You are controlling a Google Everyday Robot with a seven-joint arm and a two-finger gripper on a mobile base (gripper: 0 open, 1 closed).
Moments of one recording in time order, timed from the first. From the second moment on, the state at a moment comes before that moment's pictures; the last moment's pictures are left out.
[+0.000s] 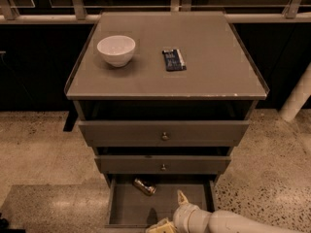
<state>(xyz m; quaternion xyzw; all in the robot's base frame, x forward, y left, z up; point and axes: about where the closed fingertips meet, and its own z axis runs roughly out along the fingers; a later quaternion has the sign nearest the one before) 0.400 -0.049 0.436 -0.34 0.84 0.22 0.37</state>
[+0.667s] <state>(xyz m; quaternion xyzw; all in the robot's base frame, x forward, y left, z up) 0.425 -0.044 0.416 -0.33 0.83 0.19 0.42</state>
